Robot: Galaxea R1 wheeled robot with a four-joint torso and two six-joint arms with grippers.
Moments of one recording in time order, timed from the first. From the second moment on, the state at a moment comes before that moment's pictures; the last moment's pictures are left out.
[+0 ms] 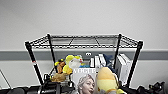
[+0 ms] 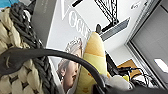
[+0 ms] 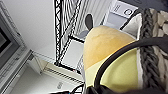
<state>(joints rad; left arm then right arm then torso) 0.38 1.87 -0.61 -0.44 0.05 -0.21 -0.62 1.86 -0.52 0.50 0.40 0.05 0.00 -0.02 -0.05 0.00</state>
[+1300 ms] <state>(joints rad) 0.03 1.82 -0.56 -0.44 0.11 -0.47 -0.20 1.80 -0.44 0.80 0.35 0.05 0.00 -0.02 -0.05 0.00</state>
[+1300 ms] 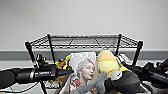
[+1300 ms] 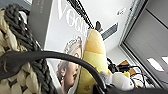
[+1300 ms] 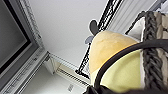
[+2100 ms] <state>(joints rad) -0.17 1.82 -0.59 -0.44 0.16 -0.63 0.01 1.79 -0.45 0.98 0.29 0.05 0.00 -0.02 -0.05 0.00</state>
